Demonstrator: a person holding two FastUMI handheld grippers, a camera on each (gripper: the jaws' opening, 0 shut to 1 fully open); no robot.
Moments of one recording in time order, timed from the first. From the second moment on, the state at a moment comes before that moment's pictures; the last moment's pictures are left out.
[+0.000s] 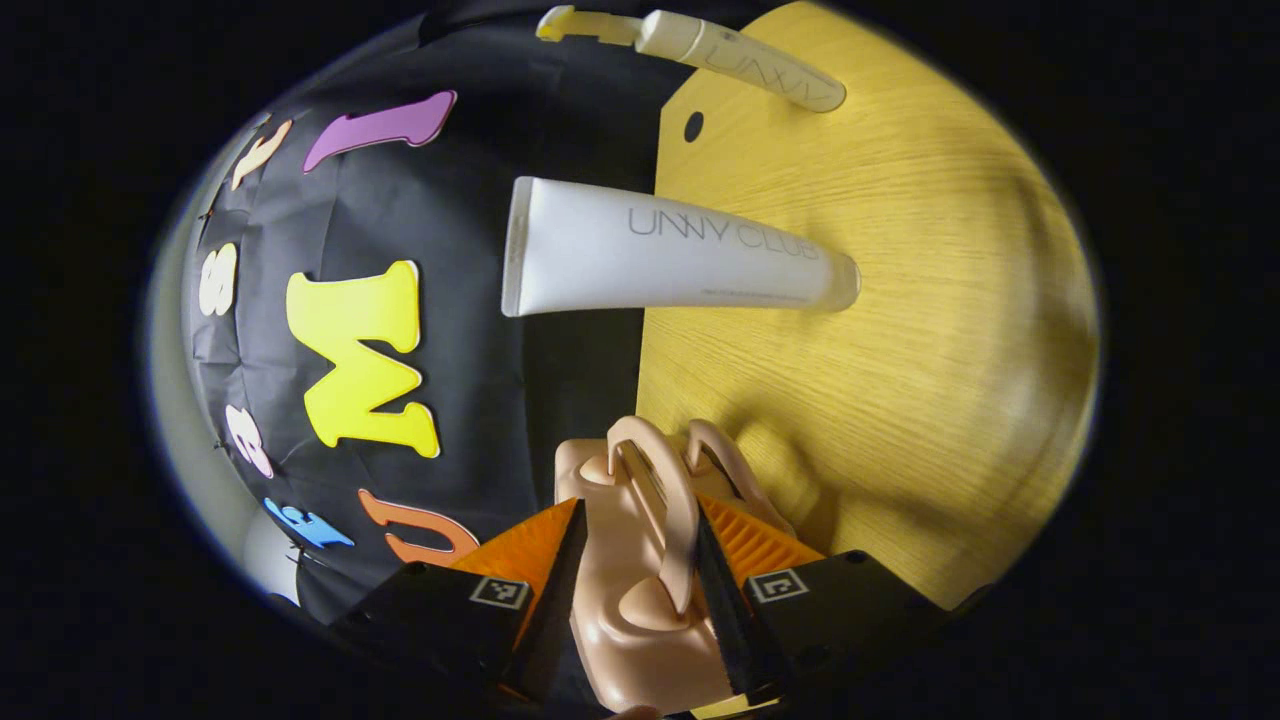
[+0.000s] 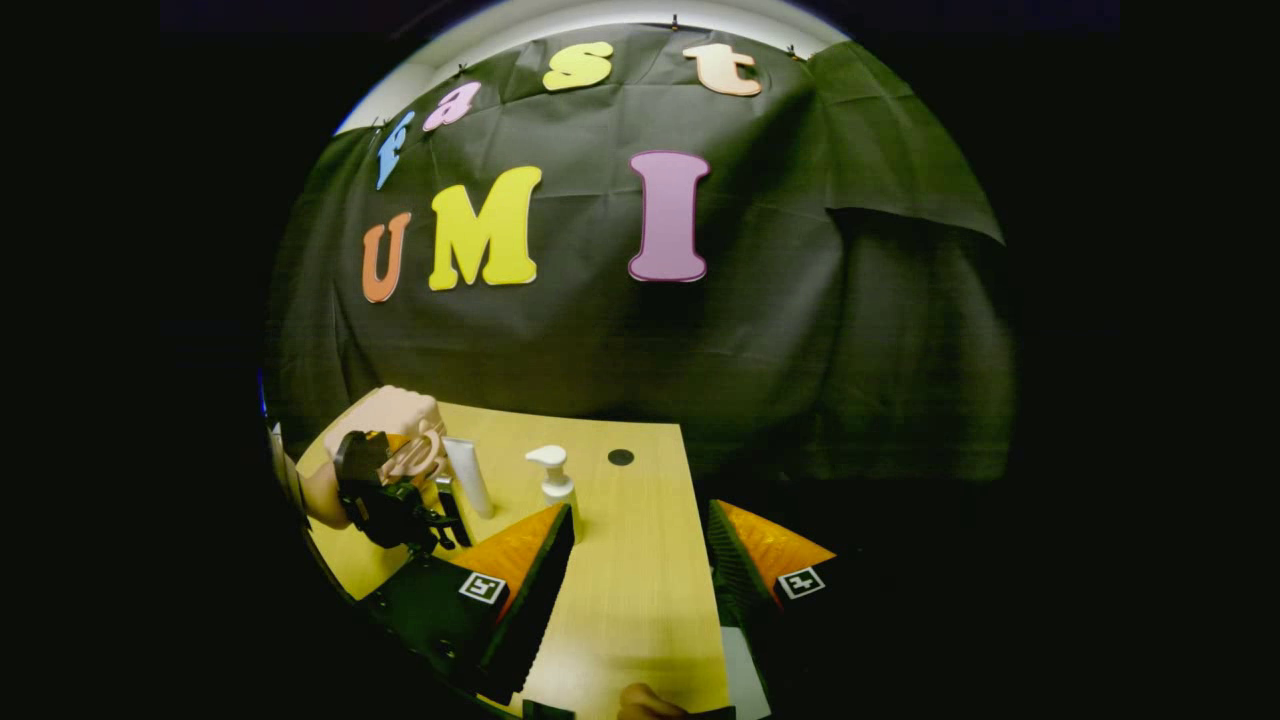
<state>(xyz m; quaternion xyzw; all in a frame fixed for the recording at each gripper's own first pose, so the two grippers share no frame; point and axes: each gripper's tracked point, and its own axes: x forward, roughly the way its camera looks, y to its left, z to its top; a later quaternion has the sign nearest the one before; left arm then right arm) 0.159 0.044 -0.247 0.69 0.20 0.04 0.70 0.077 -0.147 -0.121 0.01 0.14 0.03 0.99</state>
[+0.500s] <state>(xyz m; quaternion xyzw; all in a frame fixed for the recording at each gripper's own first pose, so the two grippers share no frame) 0.152 0.052 -0.244 0.68 0.23 0.01 0.70 0.064 -0.116 -0.100 -0.01 0.12 0.00 0.99</state>
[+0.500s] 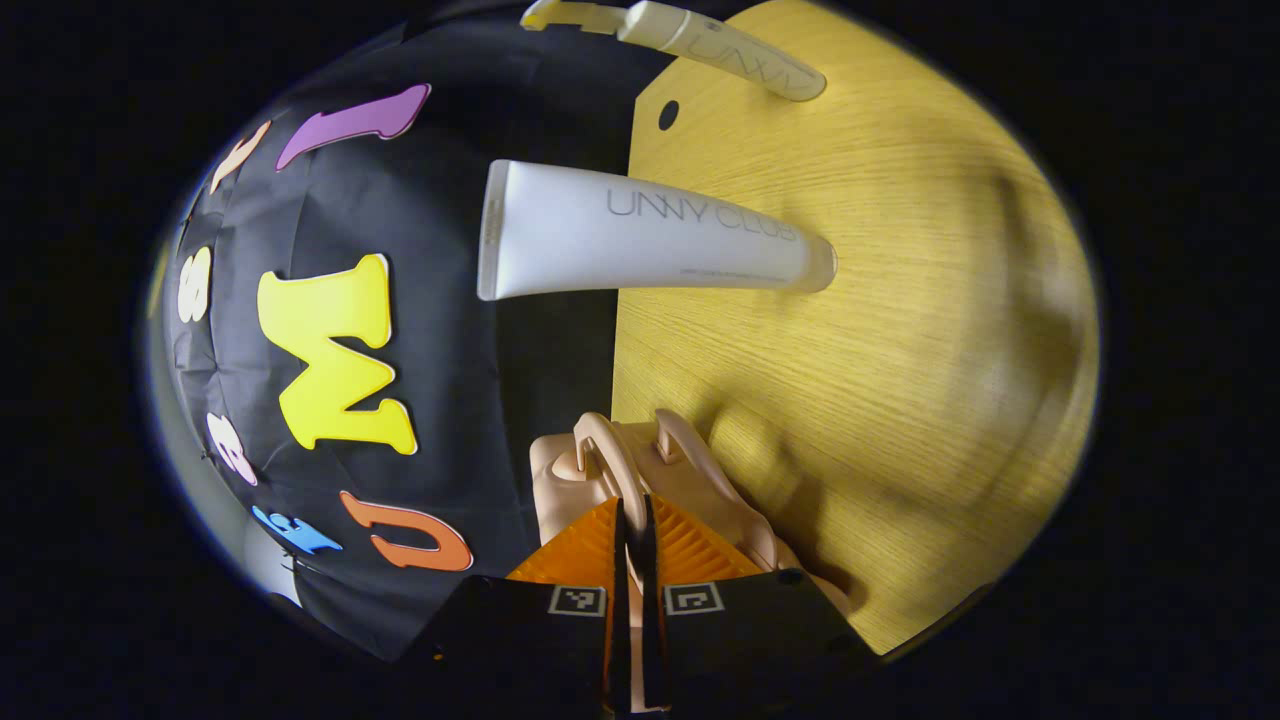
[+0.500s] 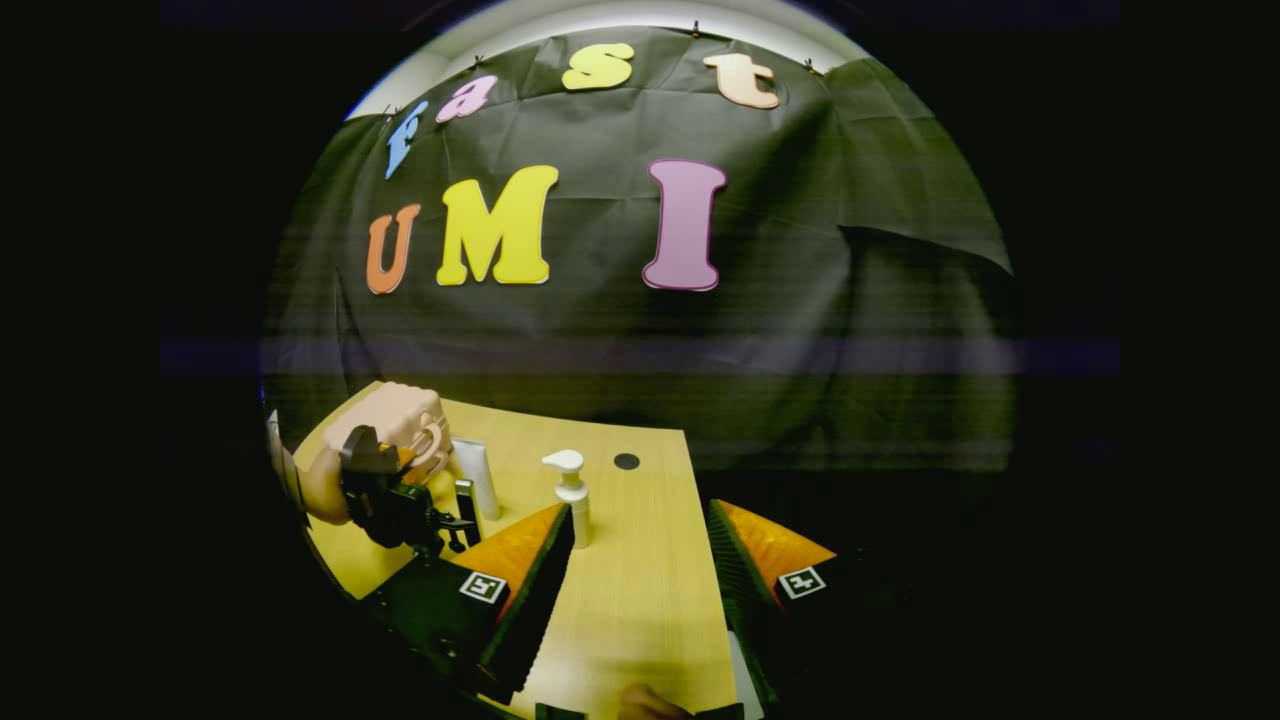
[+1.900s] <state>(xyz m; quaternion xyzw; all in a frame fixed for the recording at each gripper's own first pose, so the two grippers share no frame) 0.109 0.389 -0.058 0.16 0.09 0.06 0.98 0.064 0.152 -0.003 -0.02 0.12 -0.02 0.99</state>
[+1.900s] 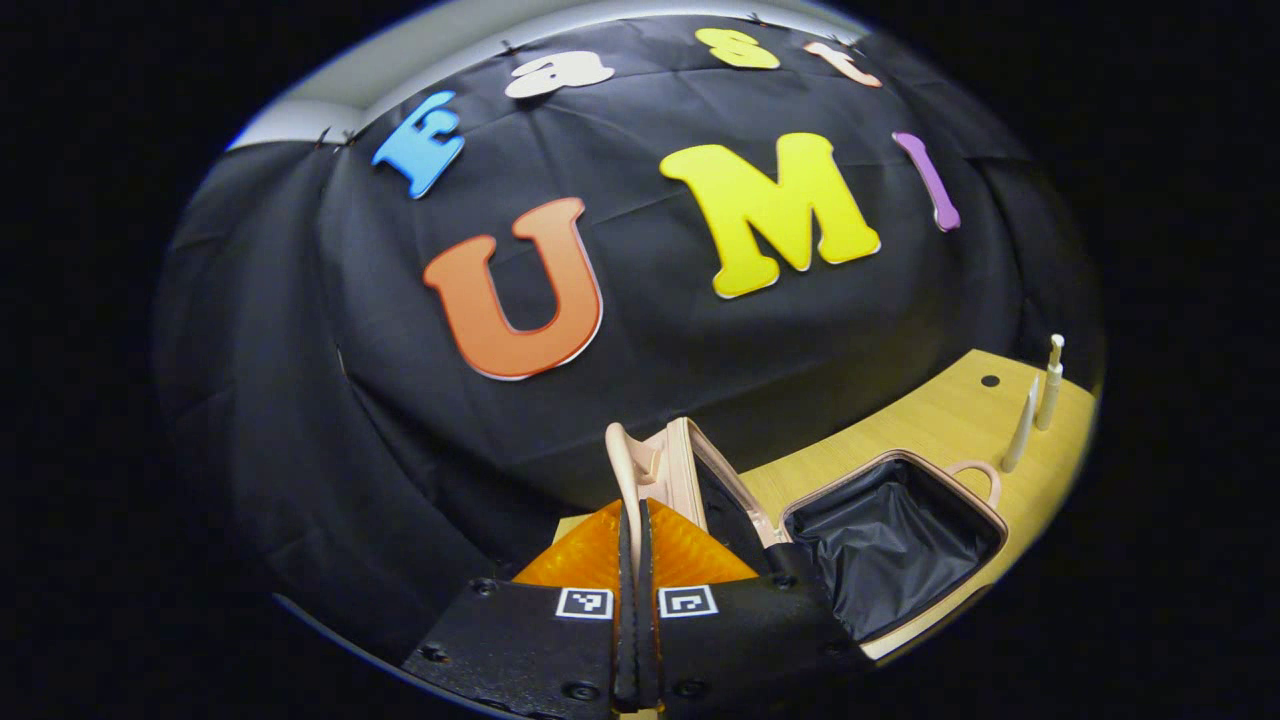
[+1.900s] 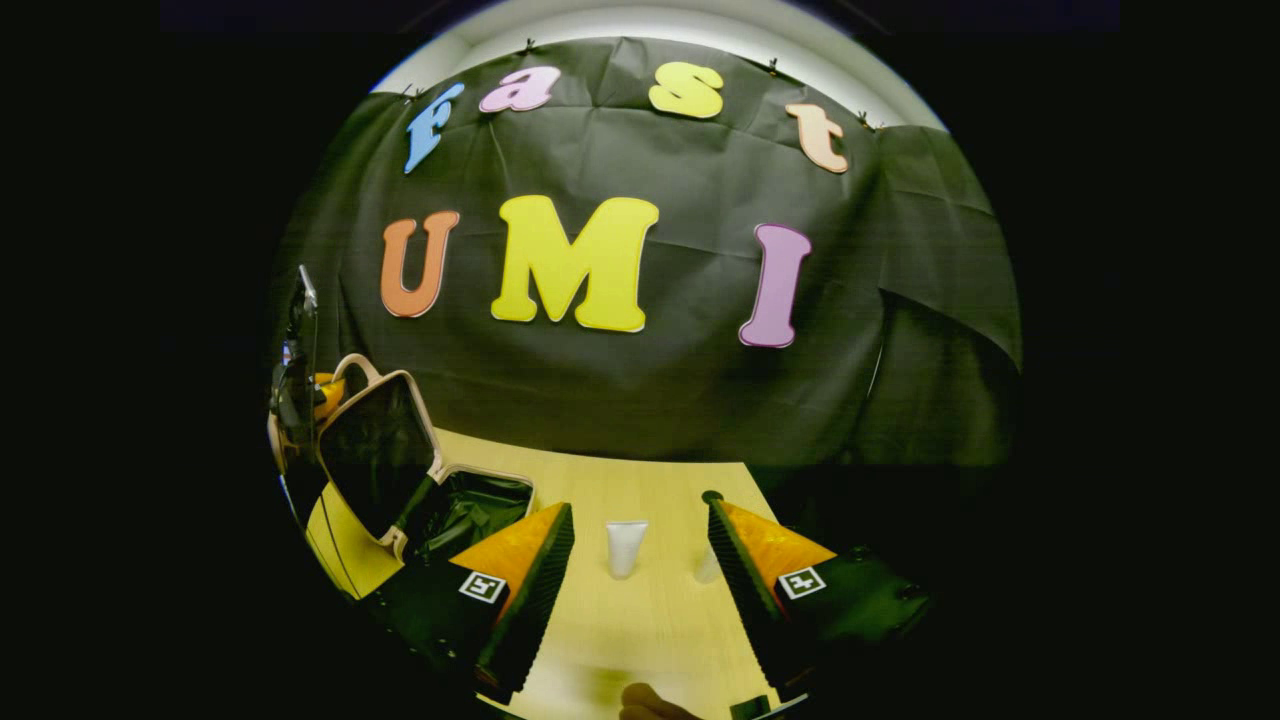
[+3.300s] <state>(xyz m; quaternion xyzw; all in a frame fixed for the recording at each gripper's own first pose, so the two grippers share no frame) 0.100 0.534 -0.282 -0.39 0.20 0.17 0.88 0.052 0.120 -0.021 -0.07 0.14 -0.02 0.99</state>
